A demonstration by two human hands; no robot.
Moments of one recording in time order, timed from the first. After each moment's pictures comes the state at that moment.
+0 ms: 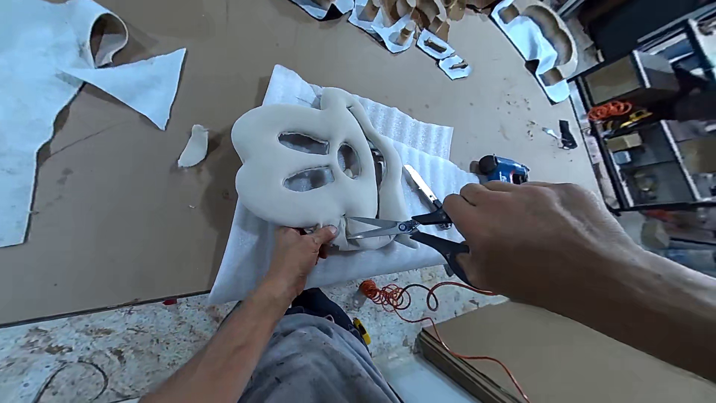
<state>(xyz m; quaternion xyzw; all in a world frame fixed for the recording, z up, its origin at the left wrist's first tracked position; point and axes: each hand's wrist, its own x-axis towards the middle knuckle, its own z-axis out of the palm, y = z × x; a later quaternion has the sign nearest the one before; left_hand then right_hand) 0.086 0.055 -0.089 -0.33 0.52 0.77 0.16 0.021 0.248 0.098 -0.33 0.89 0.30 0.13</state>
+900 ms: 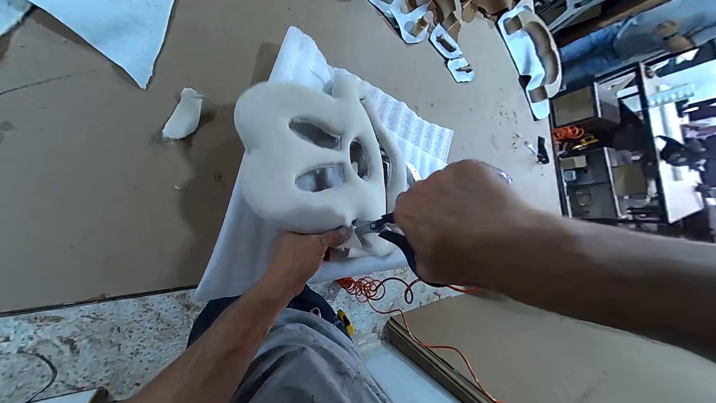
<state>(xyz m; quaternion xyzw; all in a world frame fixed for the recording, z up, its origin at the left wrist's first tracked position) 0.090 0.047 -0.089 -0.29 0.49 0.80 0.18 0.001 0.139 0.092 -0.31 0.78 0.42 0.34</state>
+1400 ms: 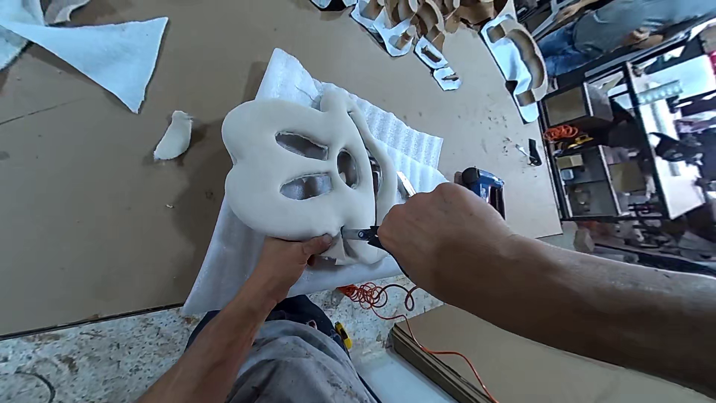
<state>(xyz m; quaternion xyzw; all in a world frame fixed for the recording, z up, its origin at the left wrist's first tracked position) 0.083 0.038 -0.093 -0.28 0.49 0.81 0.17 0.010 0.143 0.092 -0.34 0.78 0.41 0.32</state>
